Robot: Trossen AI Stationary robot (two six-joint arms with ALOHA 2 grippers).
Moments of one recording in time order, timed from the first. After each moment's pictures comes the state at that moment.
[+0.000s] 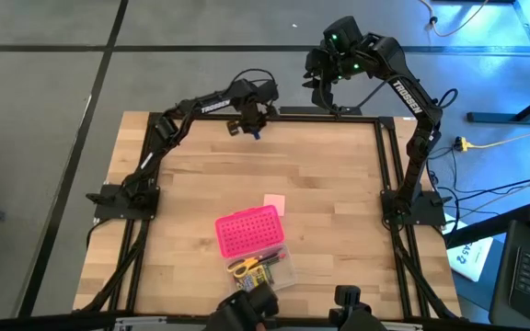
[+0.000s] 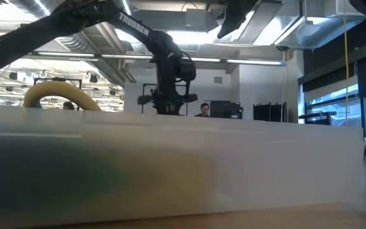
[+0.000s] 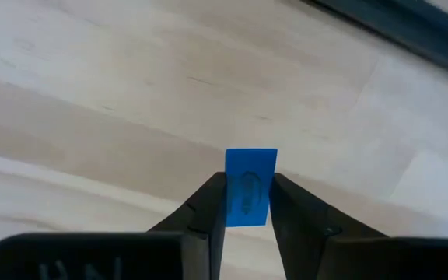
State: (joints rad) left arm 0.63 2.30 2.07 -1.17 0.03 -1.34; right arm -0.69 1.87 2.36 -1.30 -0.18 -0.56
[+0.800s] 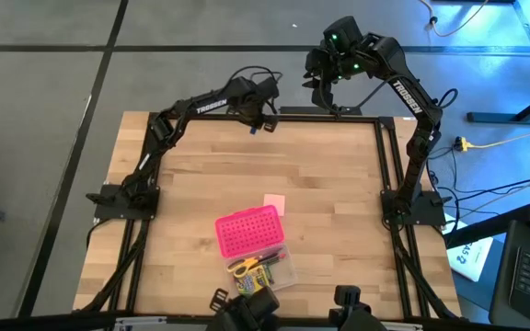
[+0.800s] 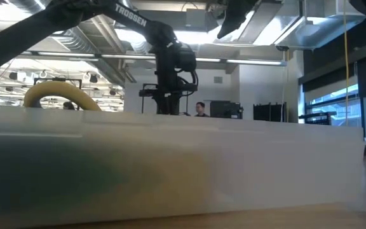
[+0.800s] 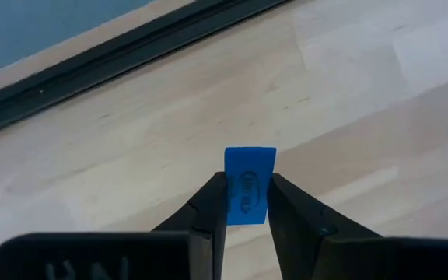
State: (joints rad) left arm 0.61 2.24 2.07 -1.17 -0.07 -0.58; right arm -0.69 1.87 2.36 -1.30 -0.18 -0.56
